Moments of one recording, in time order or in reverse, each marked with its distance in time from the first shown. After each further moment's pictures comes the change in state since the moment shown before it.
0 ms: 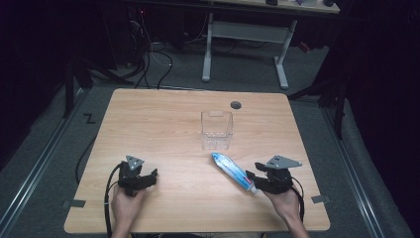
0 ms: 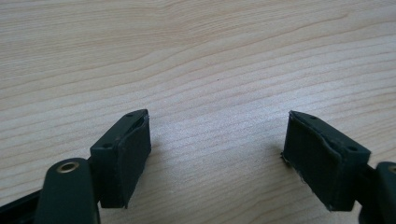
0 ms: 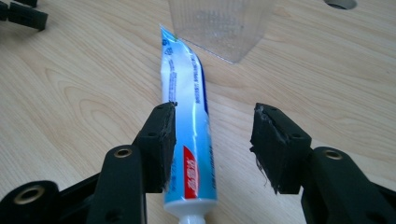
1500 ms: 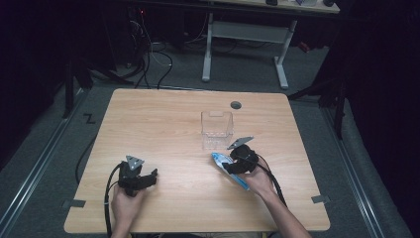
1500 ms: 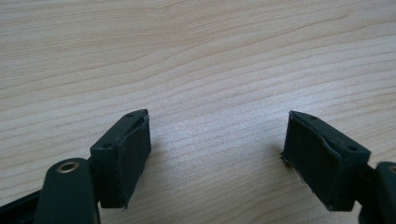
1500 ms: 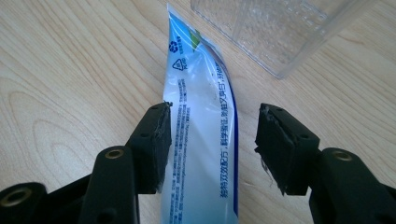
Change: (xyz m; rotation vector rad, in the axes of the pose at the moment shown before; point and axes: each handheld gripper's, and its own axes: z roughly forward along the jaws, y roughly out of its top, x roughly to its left) left arm 0.000 0.000 0.000 0.001 0.000 0.001; right arm 0.013 0.056 0.096 0.300 0.028 -0.114
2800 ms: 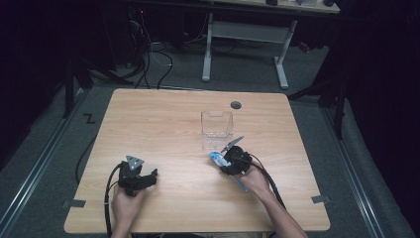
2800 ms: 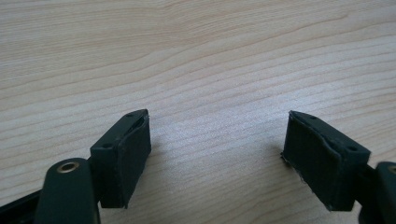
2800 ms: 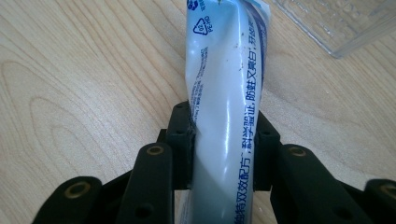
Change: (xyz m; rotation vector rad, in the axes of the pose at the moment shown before) left arm 0.000 0.000 0.000 0.000 0.000 0.000; right arm 0.004 0.004 0.024 0.141 0.076 -0.038
